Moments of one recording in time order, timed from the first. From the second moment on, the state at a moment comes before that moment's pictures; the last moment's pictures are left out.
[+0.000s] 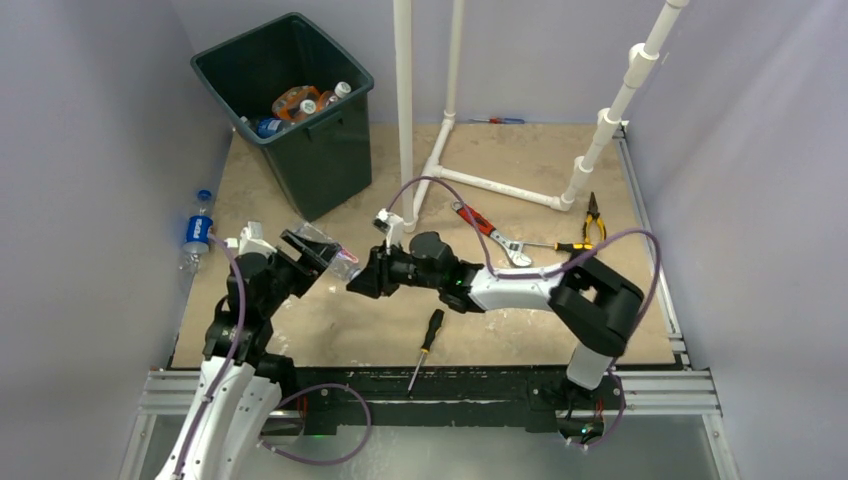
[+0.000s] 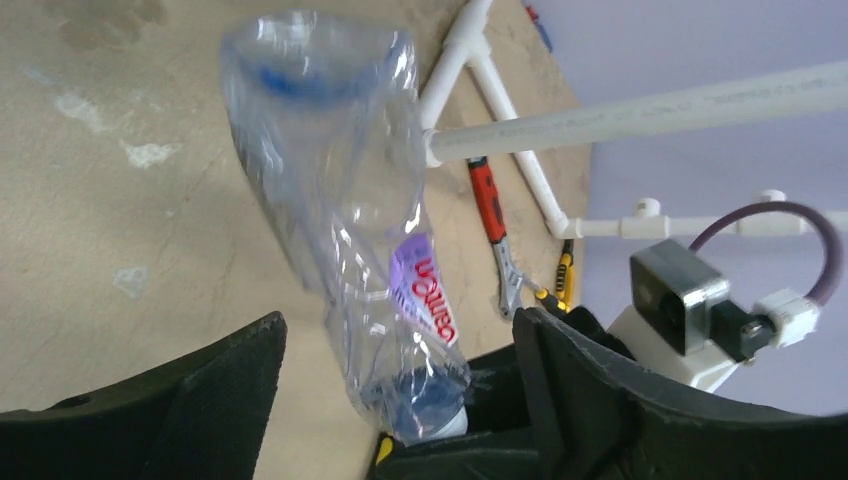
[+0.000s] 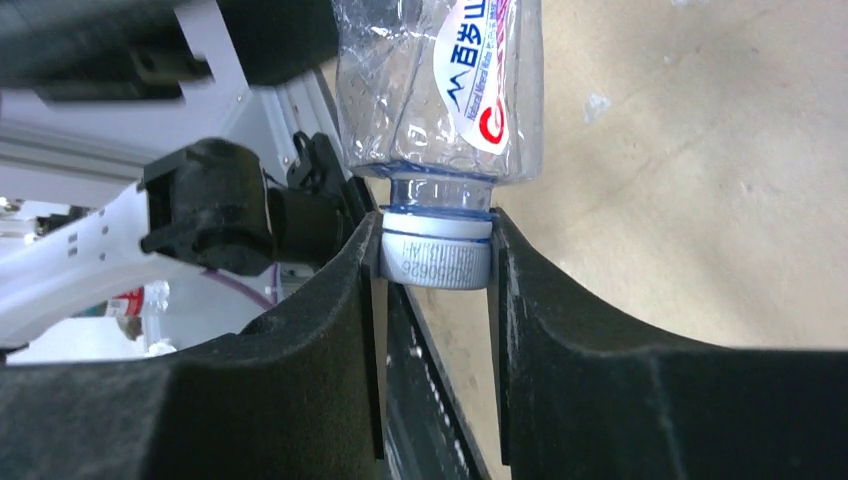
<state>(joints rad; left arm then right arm) -0.14 0.46 0.45 -0.37 0.14 -1.02 1.03 1.77 0.94 0.61 -0.25 0.67</state>
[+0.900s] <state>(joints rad) -0.40 0.80 1.01 -0.25 0.38 -0.14 1.02 1.04 0.91 -0.47 0.07 0.34</state>
